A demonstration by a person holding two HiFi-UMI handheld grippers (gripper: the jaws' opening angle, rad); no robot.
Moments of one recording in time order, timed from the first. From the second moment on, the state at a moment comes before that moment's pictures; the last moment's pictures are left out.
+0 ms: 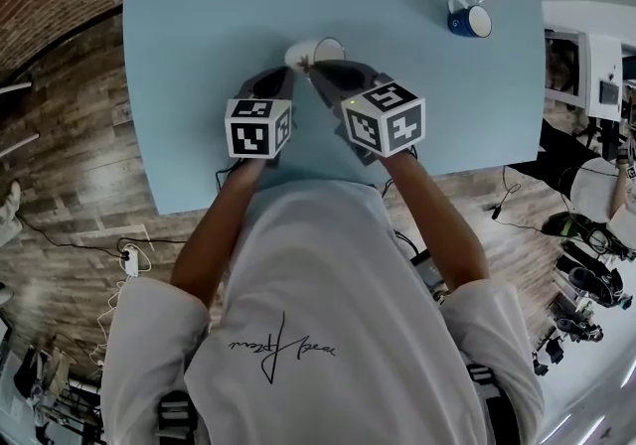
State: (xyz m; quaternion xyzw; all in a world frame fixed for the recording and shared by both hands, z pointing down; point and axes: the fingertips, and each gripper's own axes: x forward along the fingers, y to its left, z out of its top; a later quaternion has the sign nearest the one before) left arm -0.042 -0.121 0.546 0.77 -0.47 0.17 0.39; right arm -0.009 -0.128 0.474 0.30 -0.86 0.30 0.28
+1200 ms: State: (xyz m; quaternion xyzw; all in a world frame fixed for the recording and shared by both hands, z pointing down) left arm -0.048 -0.115 0.554 0.77 -0.47 0.18 0.39; right arm -0.028 -0.119 0.484 0.27 -0.87 0.30 0.29
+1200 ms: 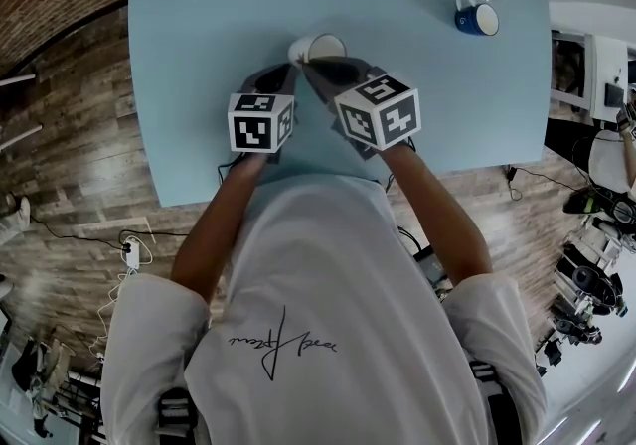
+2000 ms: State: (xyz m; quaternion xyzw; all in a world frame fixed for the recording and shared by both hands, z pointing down) left arm -0.053 -0.110 0.560 0.77 -0.47 0.18 0.40; right arm -0.039 -0.117 0.483 0.26 -0.87 0.30 0.28
